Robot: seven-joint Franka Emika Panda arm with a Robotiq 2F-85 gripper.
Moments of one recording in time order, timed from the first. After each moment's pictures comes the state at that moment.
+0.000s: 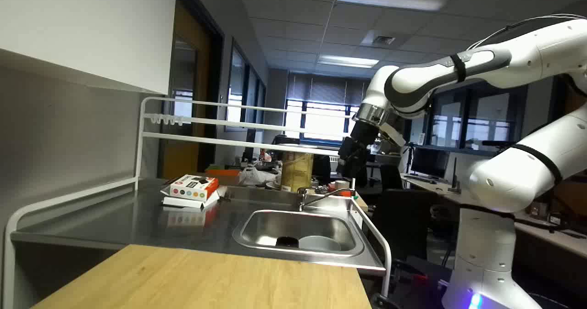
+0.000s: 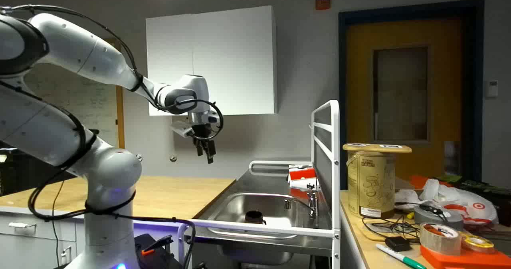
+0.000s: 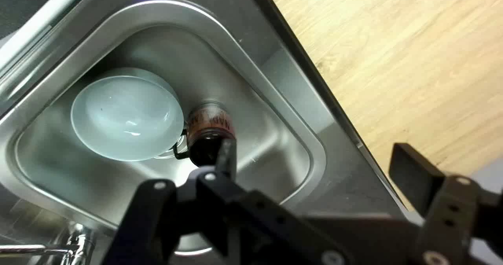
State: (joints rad) arm 0.08 -0.85 -0.01 -2.82 0.21 2.22 0.07
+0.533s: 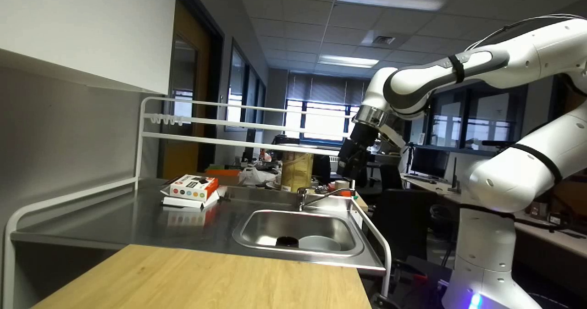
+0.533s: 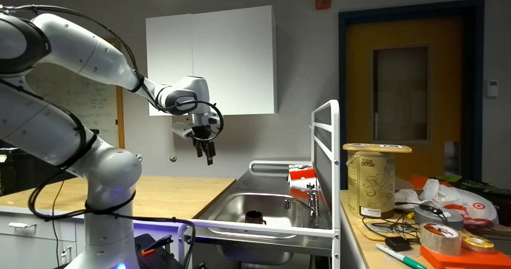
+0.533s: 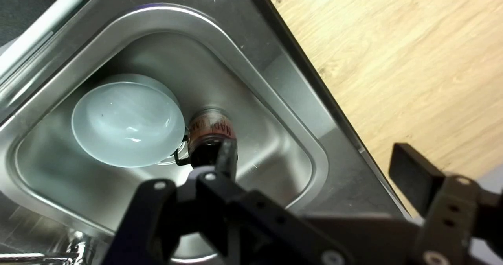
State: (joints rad) arm 0.08 -0.84 -0.01 -2.82 0.21 2.21 0.07
